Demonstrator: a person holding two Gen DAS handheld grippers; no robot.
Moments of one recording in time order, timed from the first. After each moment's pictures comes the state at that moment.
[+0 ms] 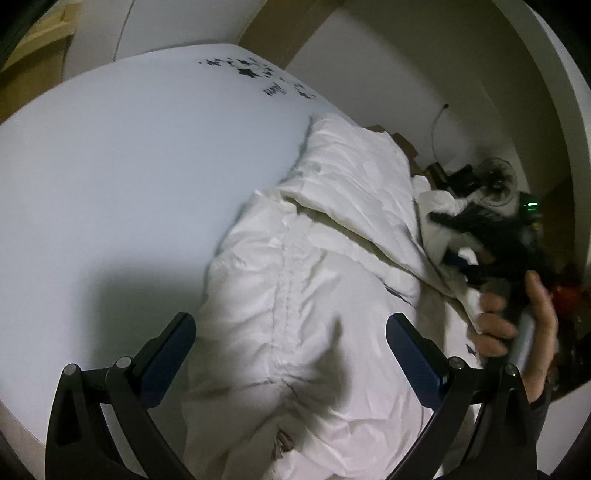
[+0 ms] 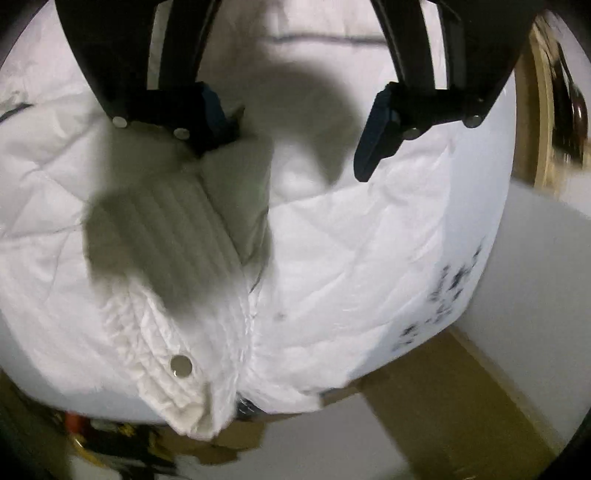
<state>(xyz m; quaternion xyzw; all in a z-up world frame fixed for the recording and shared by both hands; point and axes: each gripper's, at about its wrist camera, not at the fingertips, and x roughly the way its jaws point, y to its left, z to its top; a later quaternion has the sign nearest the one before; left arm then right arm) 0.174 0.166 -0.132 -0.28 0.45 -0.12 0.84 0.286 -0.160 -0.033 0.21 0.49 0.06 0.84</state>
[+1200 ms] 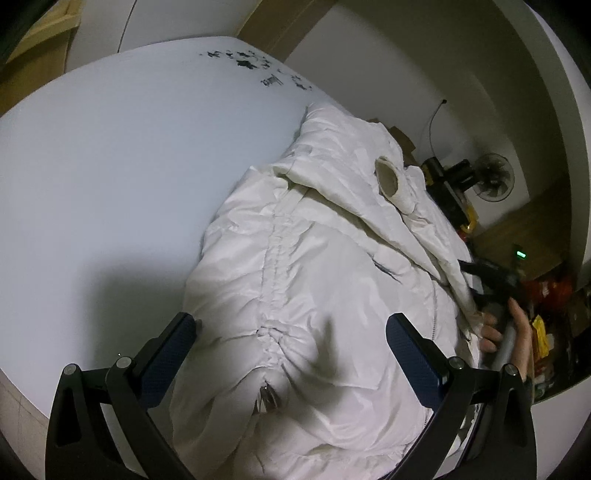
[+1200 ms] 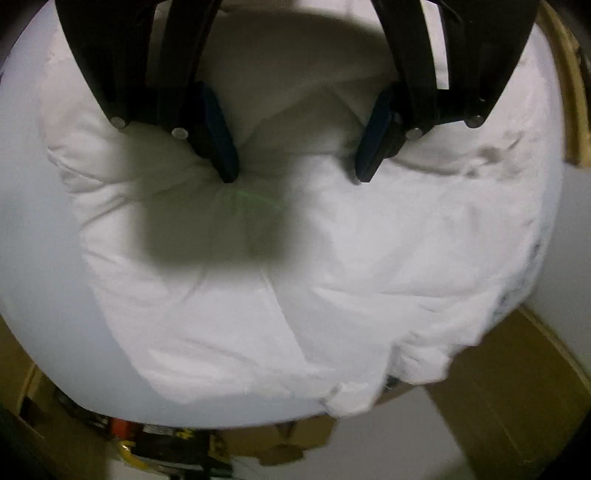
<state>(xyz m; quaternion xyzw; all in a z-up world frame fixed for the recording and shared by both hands) 0.153 0.162 -0.128 -0.29 0.46 -0.12 0.83 0.264 -0.319 -0.053 0.19 0.50 -0.05 0.84</state>
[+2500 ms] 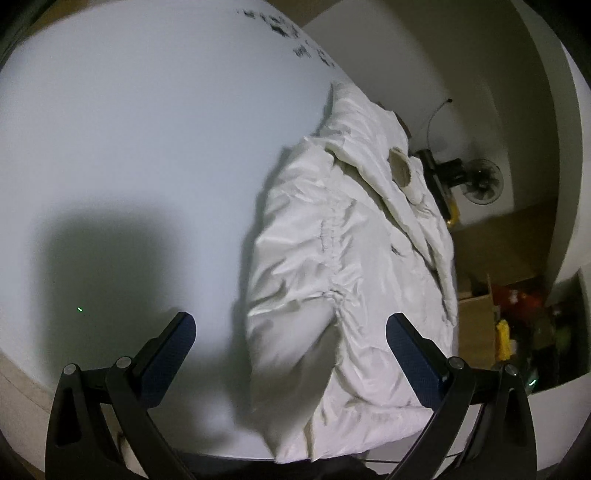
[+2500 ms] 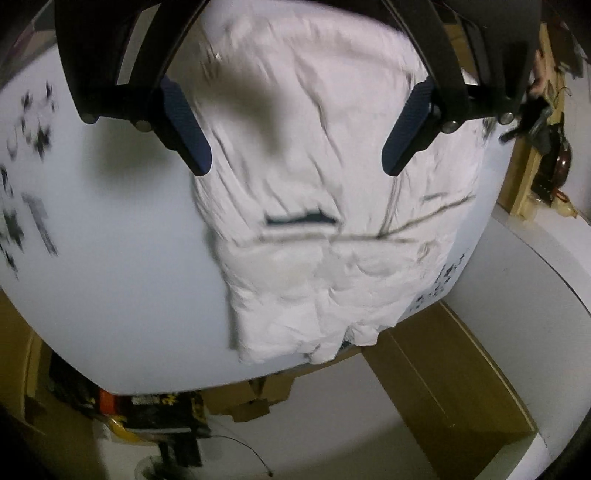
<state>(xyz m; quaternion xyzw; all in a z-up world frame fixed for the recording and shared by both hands) 0.139 0.210 -0.161 -0.36 0.51 -0.17 0.76 0.049 -0.412 -0.009 0.20 0.45 0.03 0.87</state>
